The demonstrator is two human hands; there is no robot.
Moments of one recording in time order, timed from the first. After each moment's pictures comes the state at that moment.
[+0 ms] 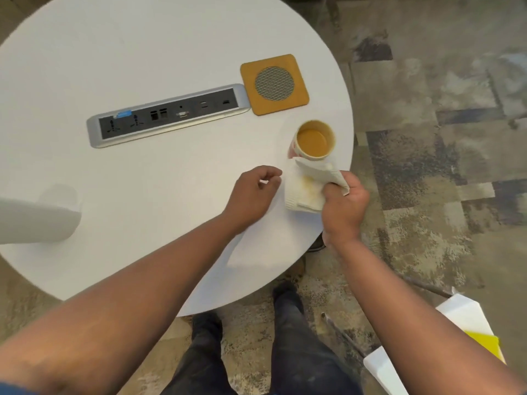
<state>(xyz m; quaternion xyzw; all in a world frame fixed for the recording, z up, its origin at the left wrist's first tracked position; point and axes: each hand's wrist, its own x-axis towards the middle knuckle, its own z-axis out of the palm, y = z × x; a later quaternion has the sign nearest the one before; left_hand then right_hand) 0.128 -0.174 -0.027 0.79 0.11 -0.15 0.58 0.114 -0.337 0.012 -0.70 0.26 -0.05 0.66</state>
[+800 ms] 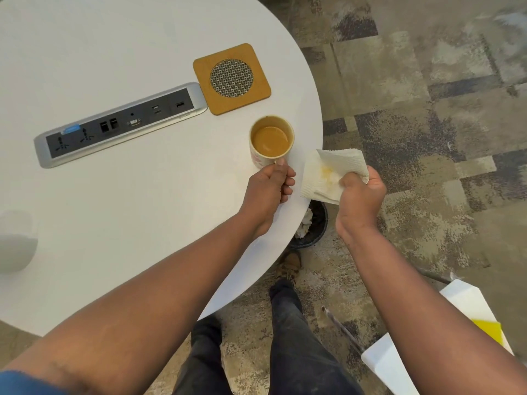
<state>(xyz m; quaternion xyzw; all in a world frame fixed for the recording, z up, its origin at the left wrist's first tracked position) 0.156 -0.282 -0.032 0.59 0.24 -0.23 0.74 0.147 -0.430 -0.011 -0.60 0.38 -0.08 0.70</state>
